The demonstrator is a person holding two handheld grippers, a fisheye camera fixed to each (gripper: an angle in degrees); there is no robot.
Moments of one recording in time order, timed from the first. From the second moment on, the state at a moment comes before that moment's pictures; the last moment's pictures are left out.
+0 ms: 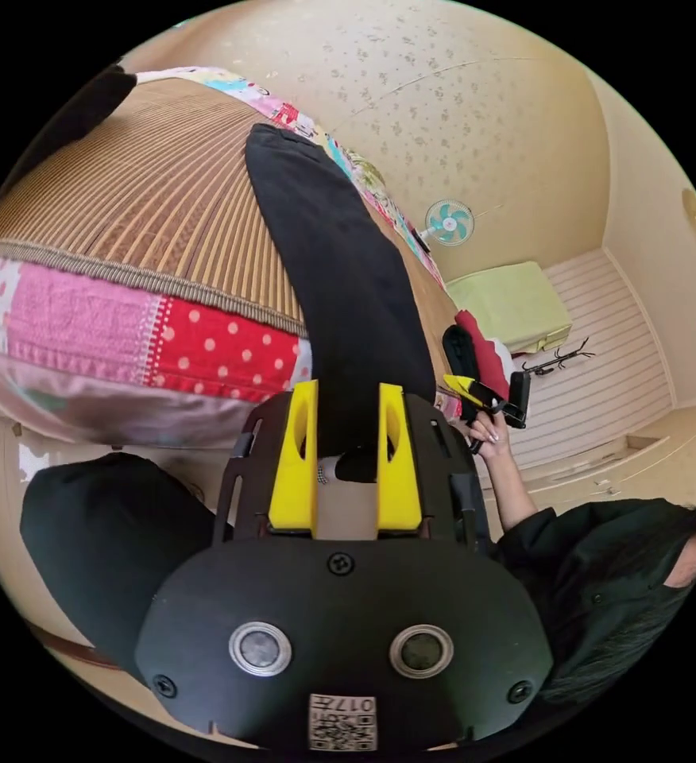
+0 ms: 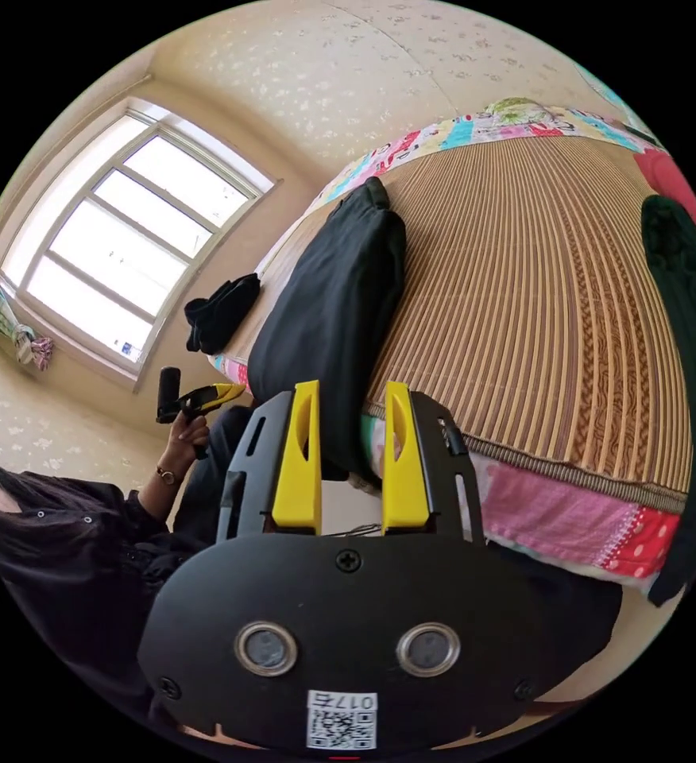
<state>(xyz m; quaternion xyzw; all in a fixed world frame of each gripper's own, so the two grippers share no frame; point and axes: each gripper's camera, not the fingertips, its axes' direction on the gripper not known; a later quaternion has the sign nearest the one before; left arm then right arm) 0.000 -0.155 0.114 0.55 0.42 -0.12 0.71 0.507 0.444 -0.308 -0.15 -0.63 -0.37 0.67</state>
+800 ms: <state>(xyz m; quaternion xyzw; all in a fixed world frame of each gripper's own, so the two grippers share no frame) -0.010 -0.148 0.153 0.57 0.46 -0.08 0.68 0.403 0.400 -0.235 -0.33 -0.71 -0.36 0.52</state>
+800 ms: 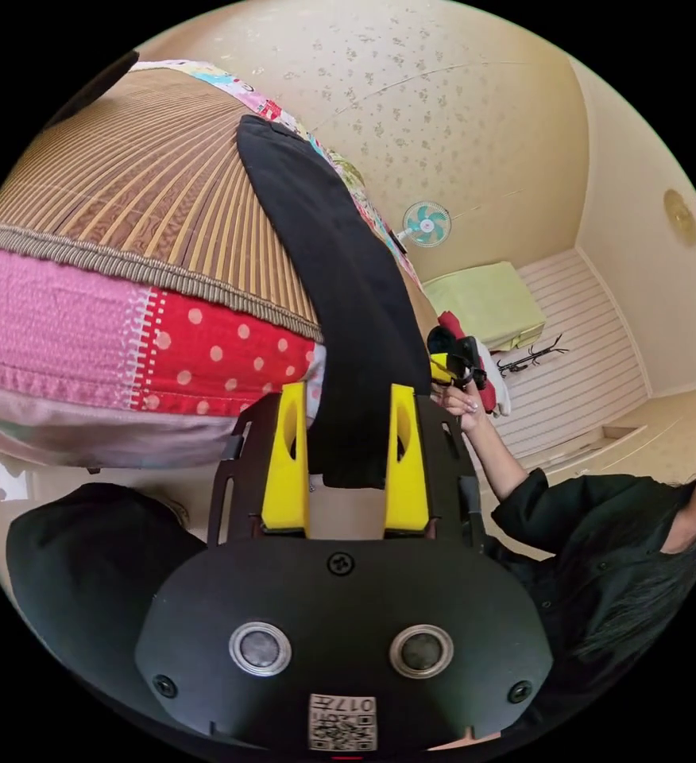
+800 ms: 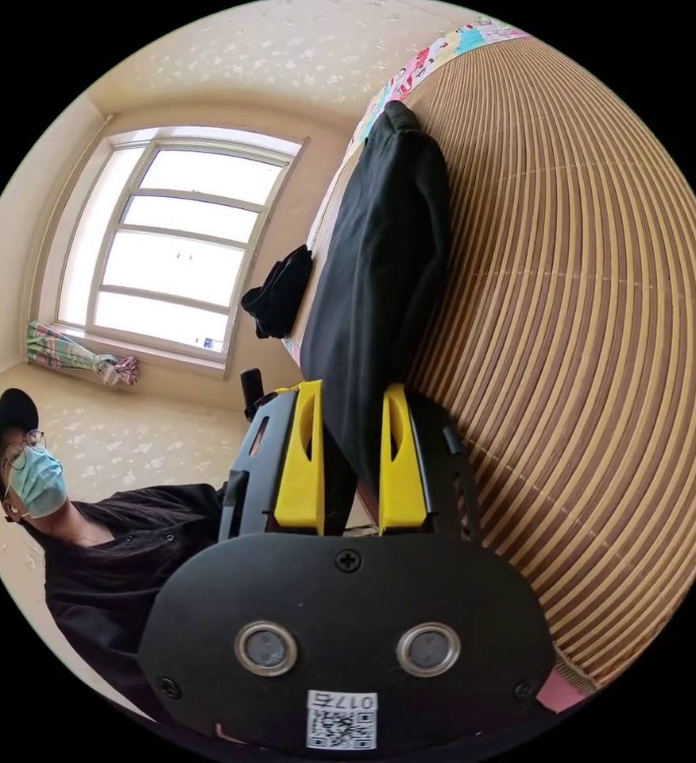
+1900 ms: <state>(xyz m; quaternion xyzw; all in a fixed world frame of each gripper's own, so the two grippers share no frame) 0.027 0.195 -0.133 0.82 0.36 0.22 0.38 0.708 0.332 -0.526 0.20 -0.84 -0.36 0.35</state>
